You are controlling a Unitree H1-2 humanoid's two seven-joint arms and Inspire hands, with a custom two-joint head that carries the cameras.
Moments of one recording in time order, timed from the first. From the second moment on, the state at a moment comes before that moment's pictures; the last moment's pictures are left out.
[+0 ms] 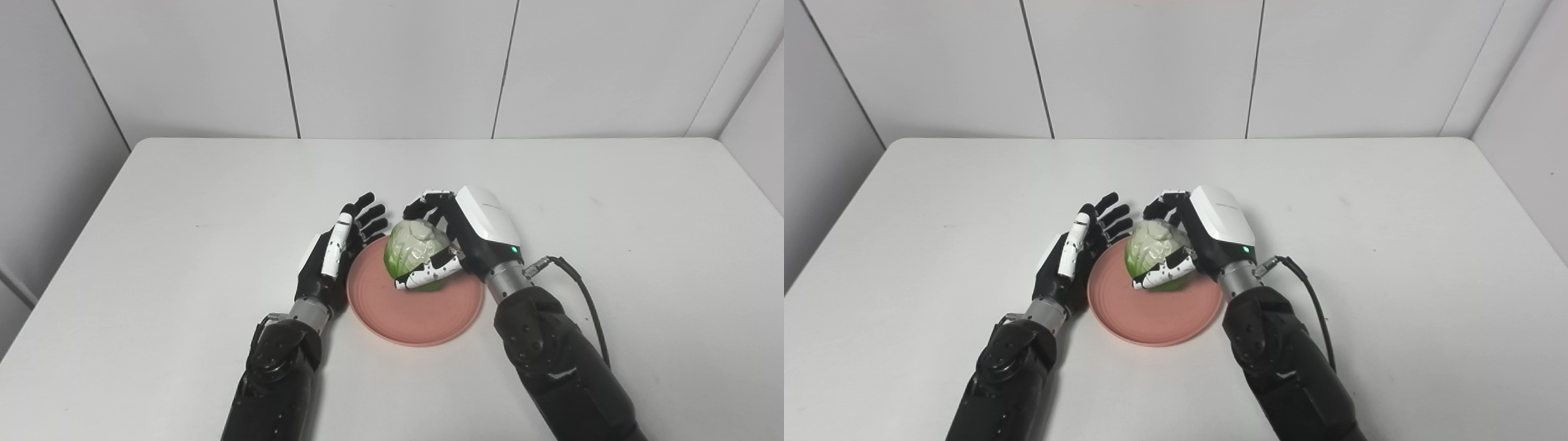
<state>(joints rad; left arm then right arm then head) -0.26 -0.06 -0.04 0.18 -0.19 0.16 -0.13 -0.42 -0.12 0.42 0.00 -0.67 0.22 0.03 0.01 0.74</state>
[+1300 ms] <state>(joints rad) -0.26 -0.07 -0.03 0.17 -0.20 0.18 -0.13 -0.39 -0.15 0.44 -0.06 -0.78 0.18 0.16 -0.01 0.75</state>
